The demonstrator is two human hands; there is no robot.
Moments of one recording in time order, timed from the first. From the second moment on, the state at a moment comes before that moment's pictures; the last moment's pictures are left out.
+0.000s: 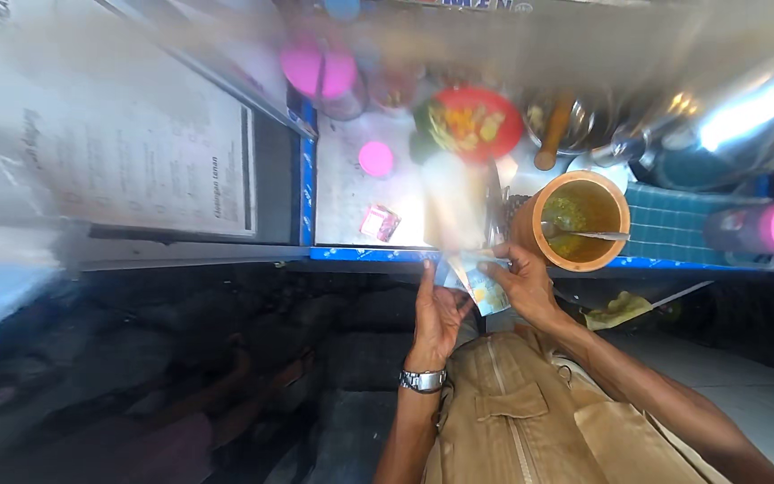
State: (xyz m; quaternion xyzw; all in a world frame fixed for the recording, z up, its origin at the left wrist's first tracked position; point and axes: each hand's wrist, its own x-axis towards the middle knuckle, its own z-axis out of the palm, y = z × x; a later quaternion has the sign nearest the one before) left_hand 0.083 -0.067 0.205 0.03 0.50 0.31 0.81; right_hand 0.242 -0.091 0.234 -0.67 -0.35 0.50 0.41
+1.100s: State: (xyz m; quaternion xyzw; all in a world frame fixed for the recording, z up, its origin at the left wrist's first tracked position) left_hand 0.154 -0.067 0.256 0.76 0.18 -0.14 0.61; right_hand 0.367 -0.134 0.319 -0.56 -0.50 0.57 0.32
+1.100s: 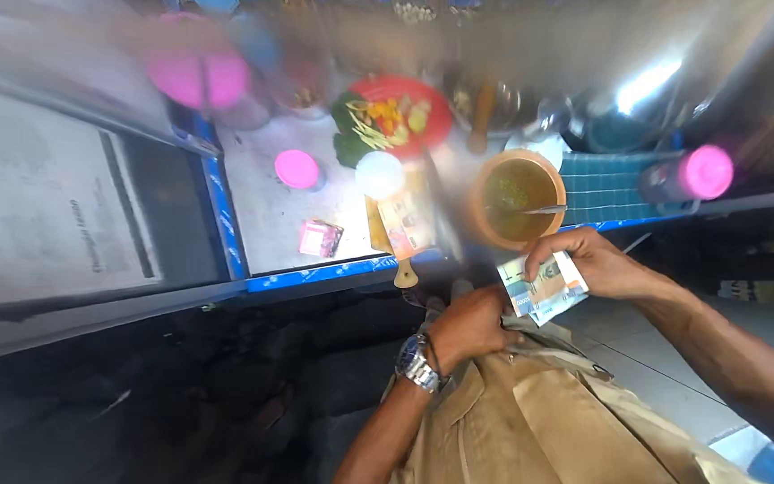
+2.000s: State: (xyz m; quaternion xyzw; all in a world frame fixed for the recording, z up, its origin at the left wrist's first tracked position) left_hand 0.110 -0.046 0.222 0.71 0.26 0.05 0.65; right_hand 0.272 -0.146 0.307 -0.55 -0.54 0.57 -0.28
